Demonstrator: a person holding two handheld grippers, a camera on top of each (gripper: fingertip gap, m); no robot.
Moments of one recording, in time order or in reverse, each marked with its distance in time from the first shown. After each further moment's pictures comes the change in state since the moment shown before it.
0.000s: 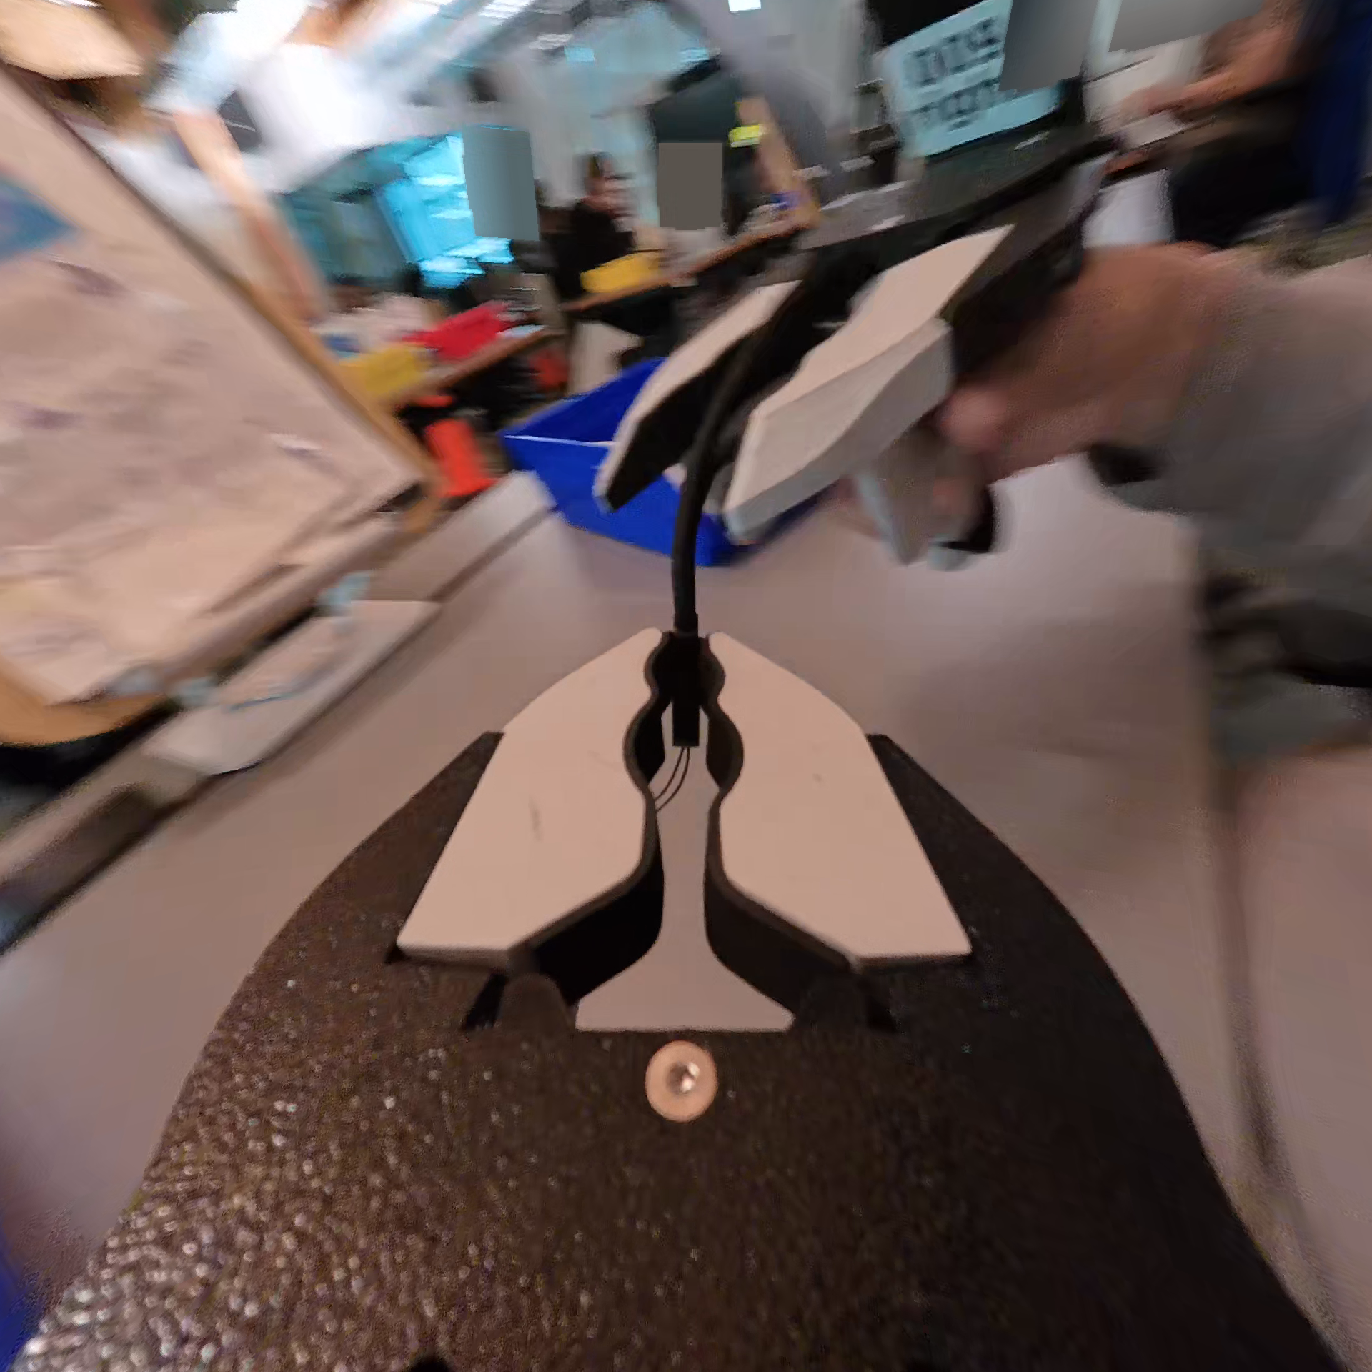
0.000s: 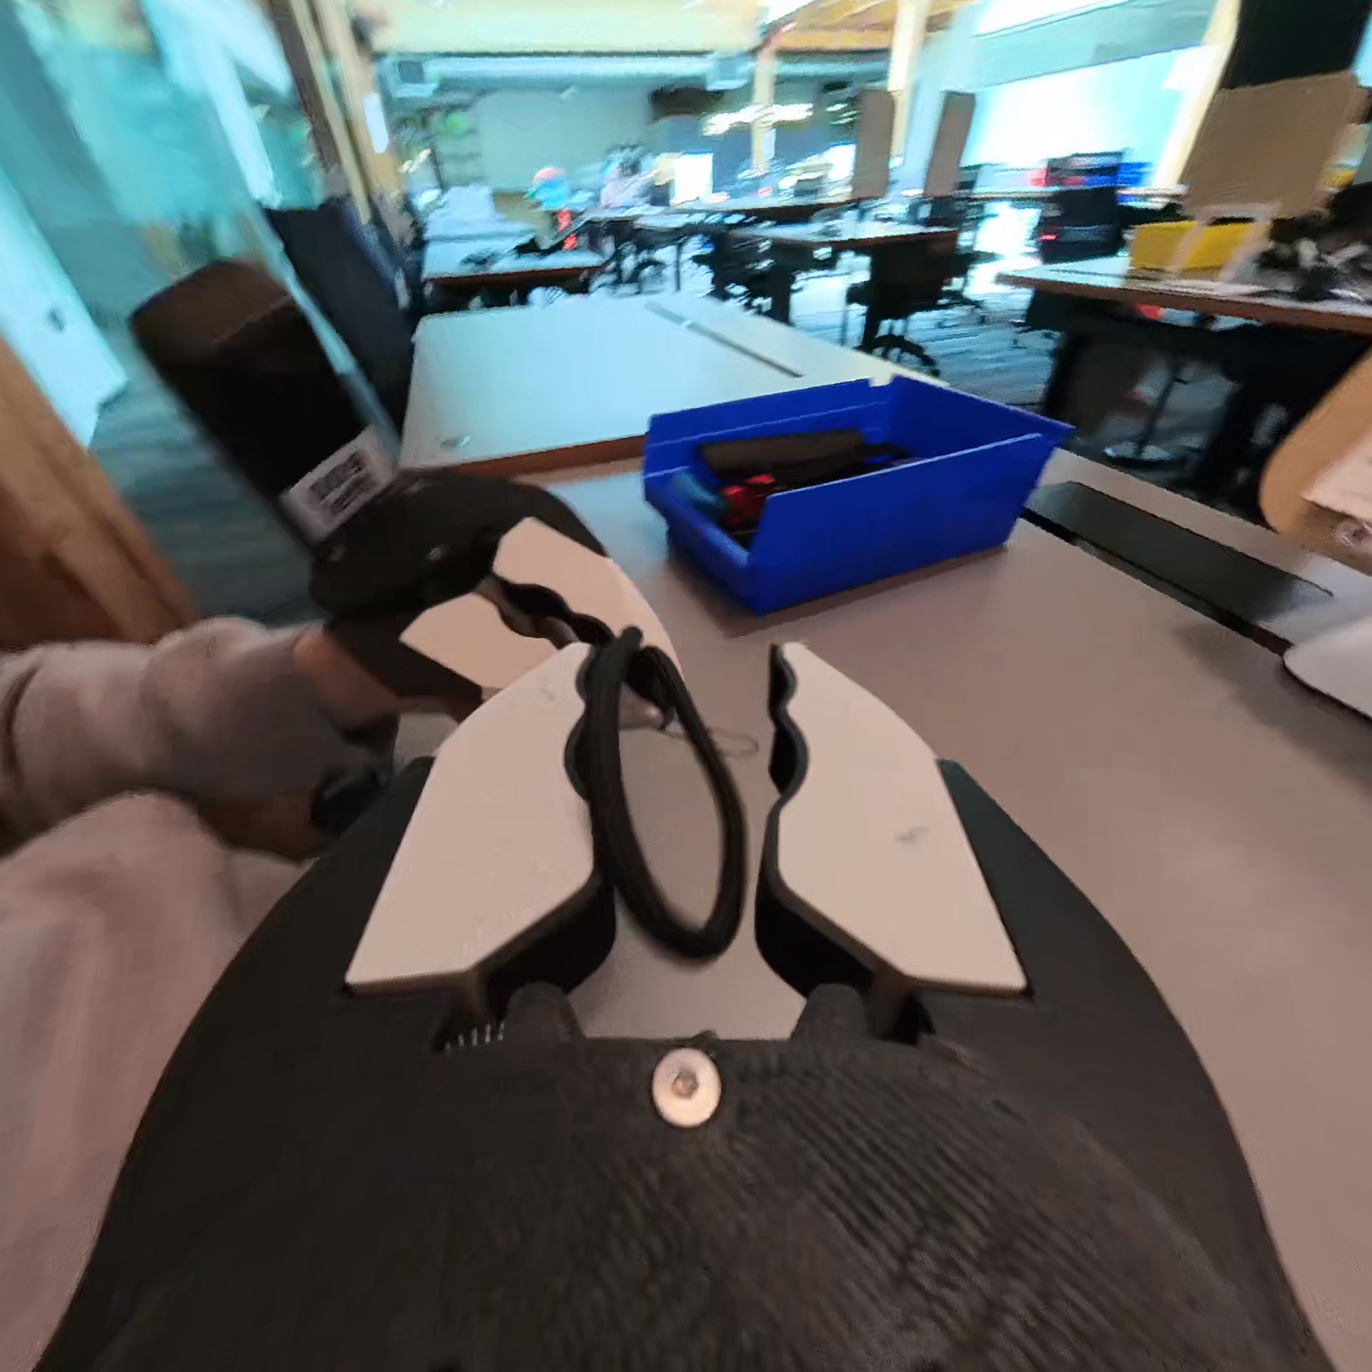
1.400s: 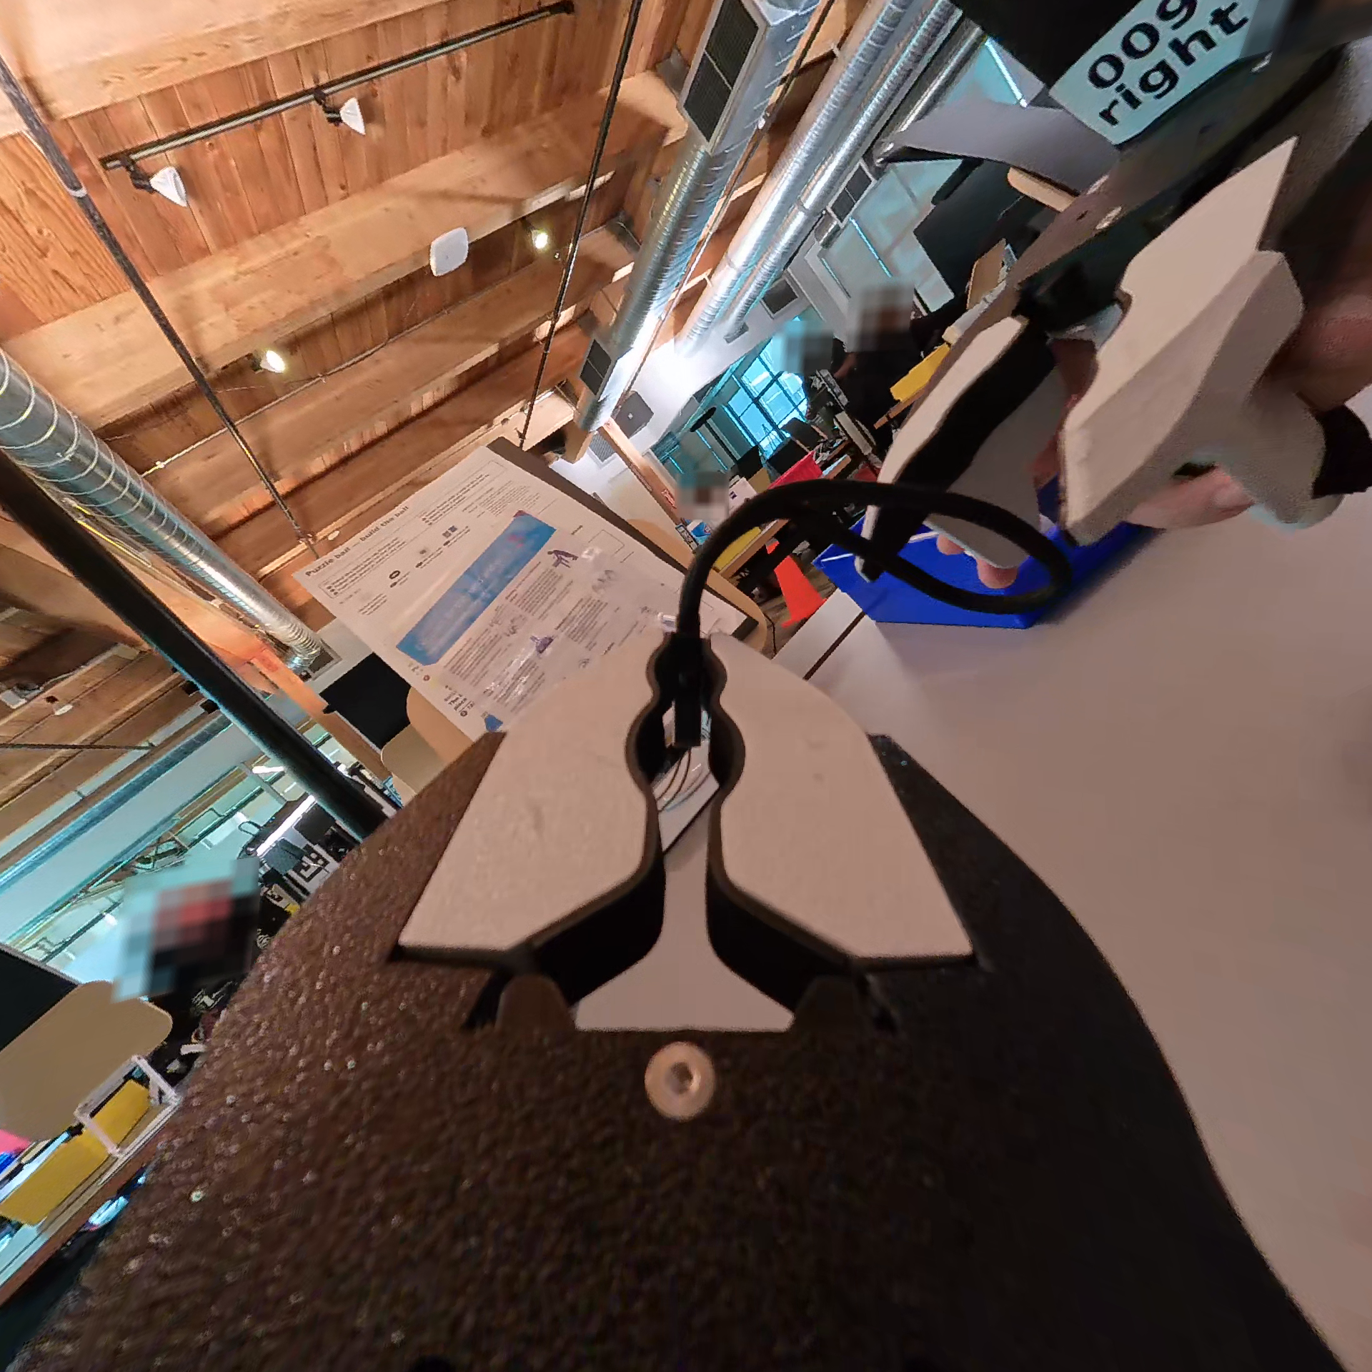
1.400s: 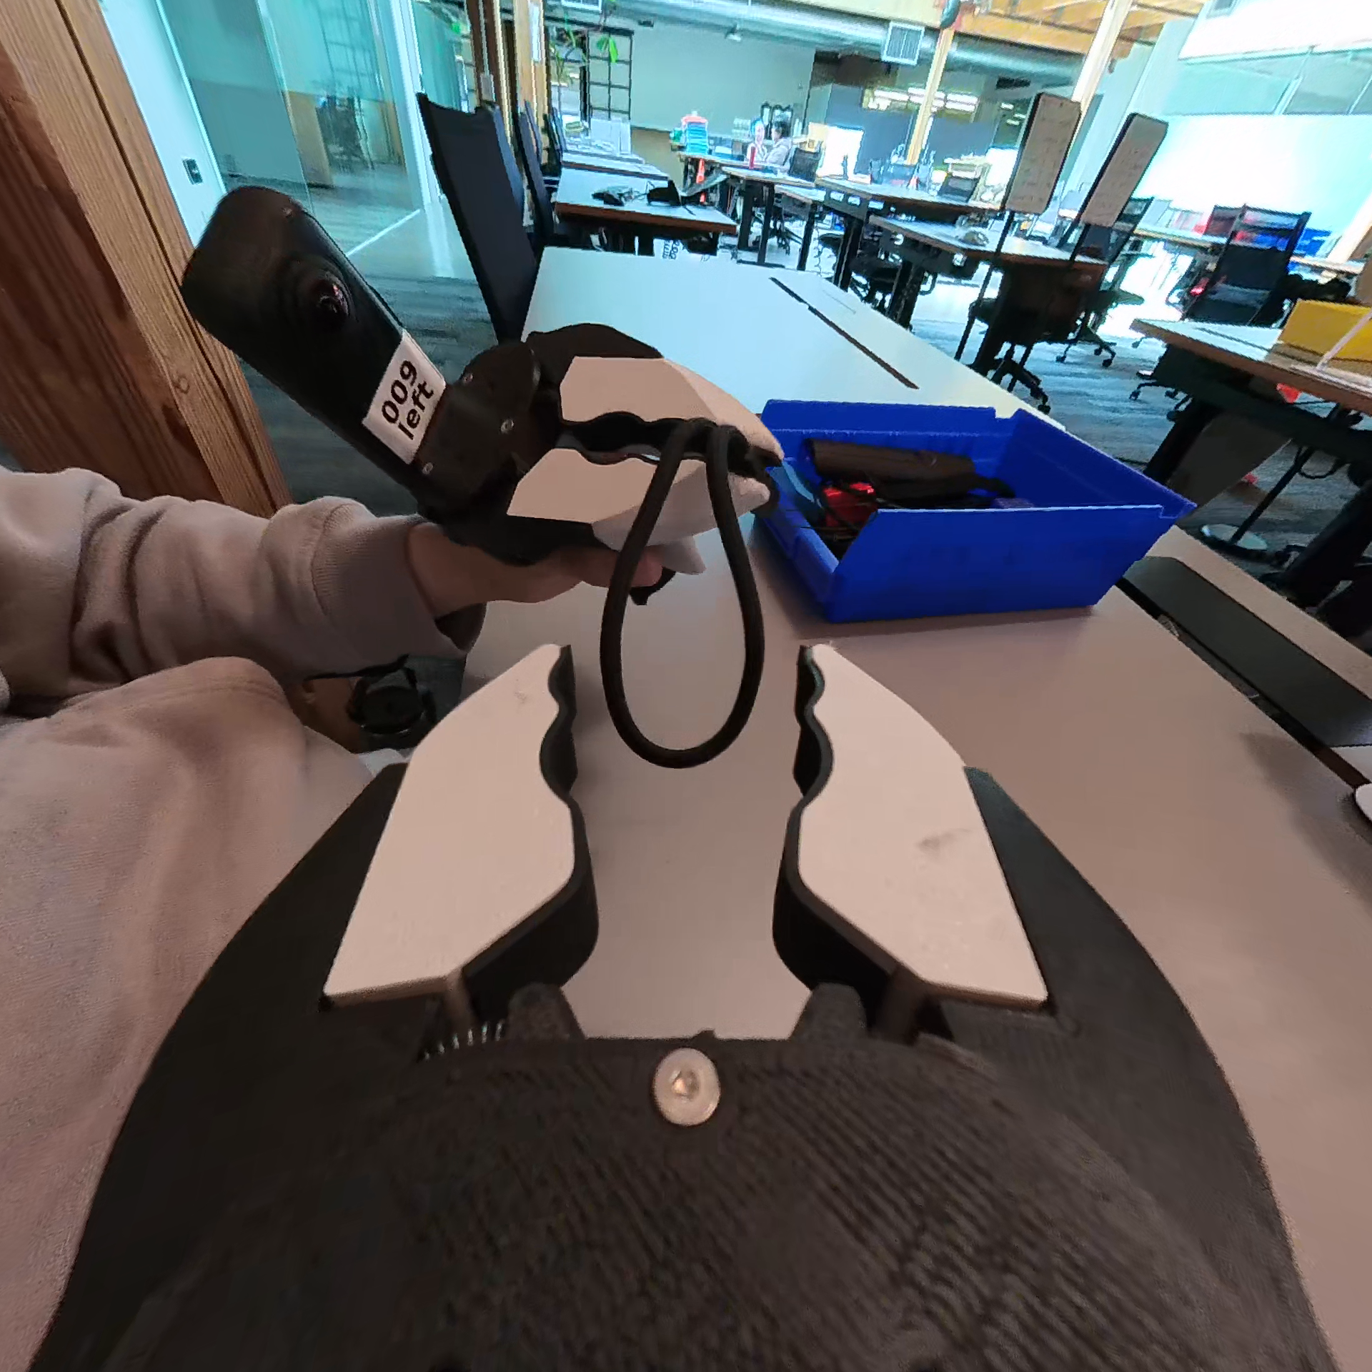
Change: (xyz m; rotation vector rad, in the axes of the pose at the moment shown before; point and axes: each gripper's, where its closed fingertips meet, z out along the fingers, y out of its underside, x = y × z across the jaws) left arm -0.040 -0.046 -0.040 0.185 -0.379 0.437; right arm -0.036 0.002 -0.009 -0.045 -0.166 -0.178
